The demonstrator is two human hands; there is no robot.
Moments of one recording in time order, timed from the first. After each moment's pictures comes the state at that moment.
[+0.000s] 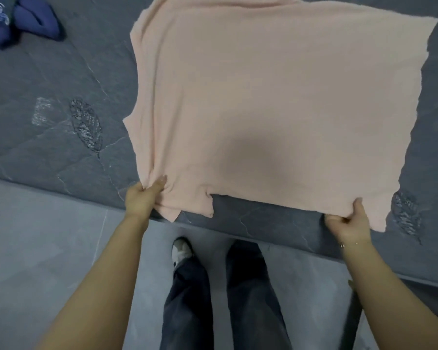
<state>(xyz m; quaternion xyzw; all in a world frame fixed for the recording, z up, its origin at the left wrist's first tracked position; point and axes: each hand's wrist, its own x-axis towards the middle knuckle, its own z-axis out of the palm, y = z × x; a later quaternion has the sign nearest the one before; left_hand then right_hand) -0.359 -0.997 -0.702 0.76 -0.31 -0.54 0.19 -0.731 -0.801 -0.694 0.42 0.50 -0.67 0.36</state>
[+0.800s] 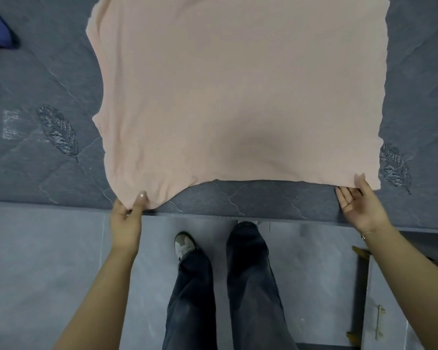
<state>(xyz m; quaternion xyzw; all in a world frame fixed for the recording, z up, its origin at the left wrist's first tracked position) -0.332 -0.935 -0.692 0.71 -0.43 -0.52 0.20 -0.753 -0.719 -0.703 0.27 0.63 -0.61 0.39</state>
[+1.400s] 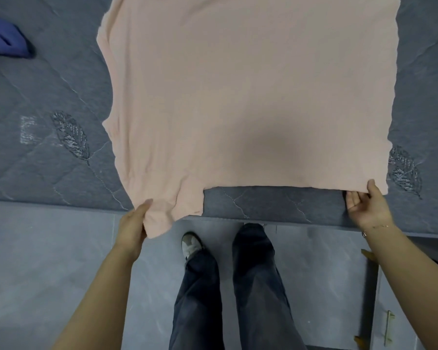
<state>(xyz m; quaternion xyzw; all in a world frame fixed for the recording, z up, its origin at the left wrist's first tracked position) -0.330 -0.948 -0.679 0.74 -0.26 -0.61 0.09 -0.757 -0.731 -0.703 0.36 0.63 -0.61 0.33</state>
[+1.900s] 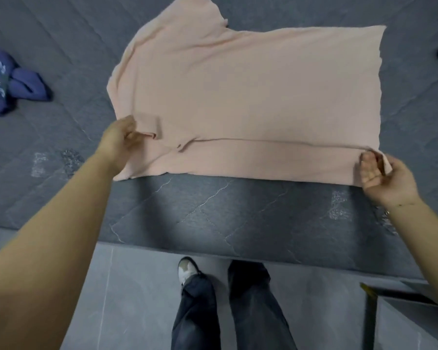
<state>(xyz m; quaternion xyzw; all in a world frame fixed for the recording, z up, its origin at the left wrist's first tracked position) -0.470 -1.161 -0.620 0.64 -0.35 -0.65 0.21 -0.868 -0.838 -0.645 0.30 0.56 -0.67 0.39</state>
